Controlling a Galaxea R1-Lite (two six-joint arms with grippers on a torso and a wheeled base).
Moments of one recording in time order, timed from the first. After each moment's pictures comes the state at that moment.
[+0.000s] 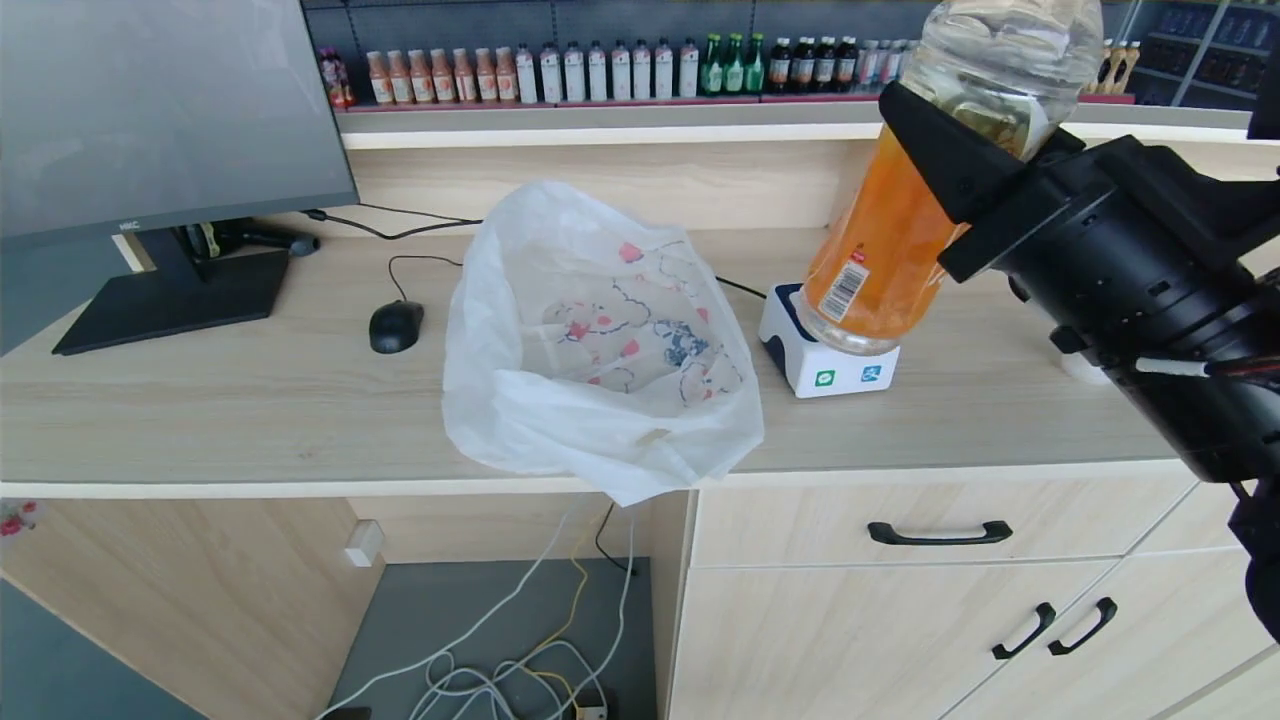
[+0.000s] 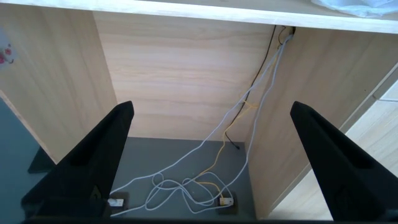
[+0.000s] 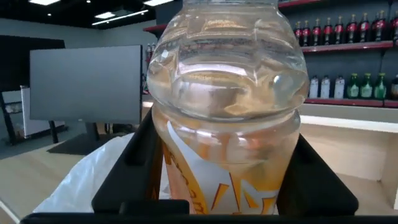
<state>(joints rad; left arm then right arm) 0.00 0.00 0.00 0.00 0.00 0.00 0.58 1.59 -0.79 -1.41 0.09 -0.07</state>
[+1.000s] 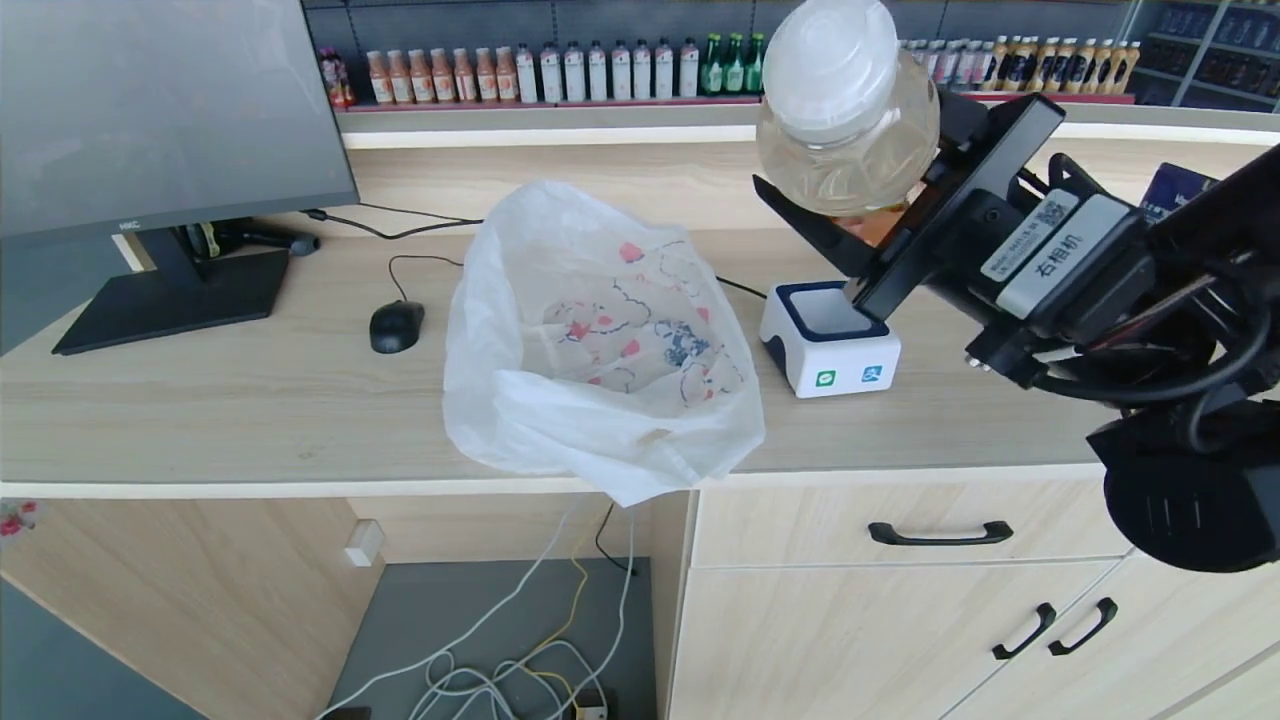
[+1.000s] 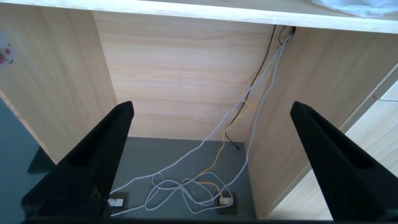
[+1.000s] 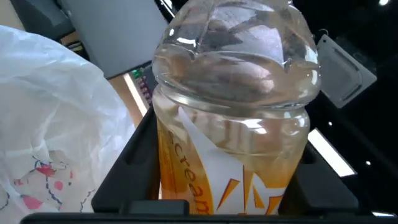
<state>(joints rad) 0.00 0.00 0.00 0.00 0.00 0.00 0.50 1.76 -0.97 -1.45 0.61 -1.03</state>
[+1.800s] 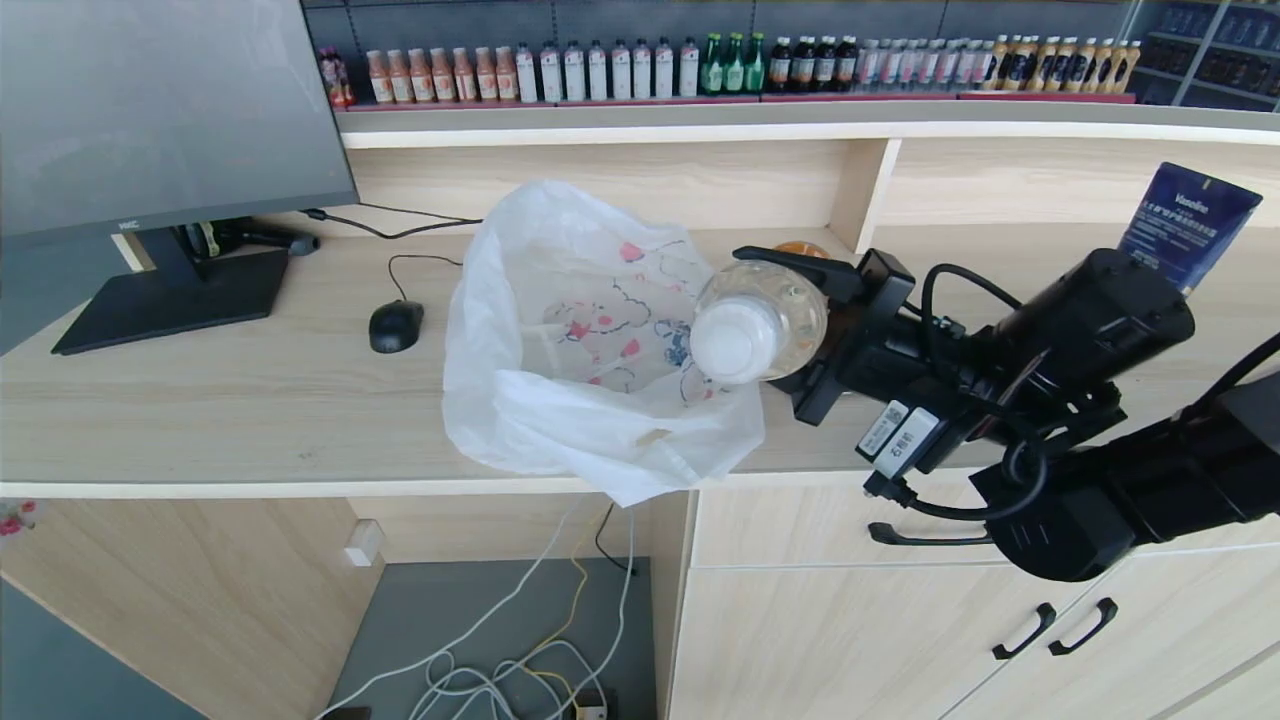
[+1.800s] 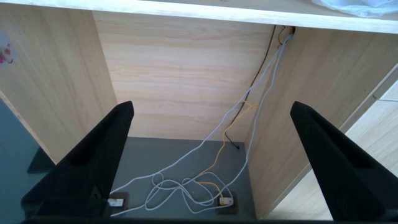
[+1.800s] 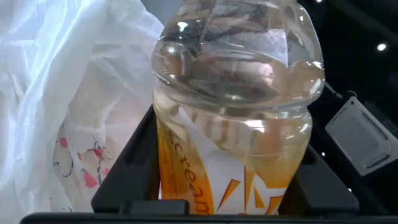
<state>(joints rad) 0.00 0.00 0.00 0.00 0.00 0.00 0.45 1.96 -0.94 -1.57 0.88 -1.19</state>
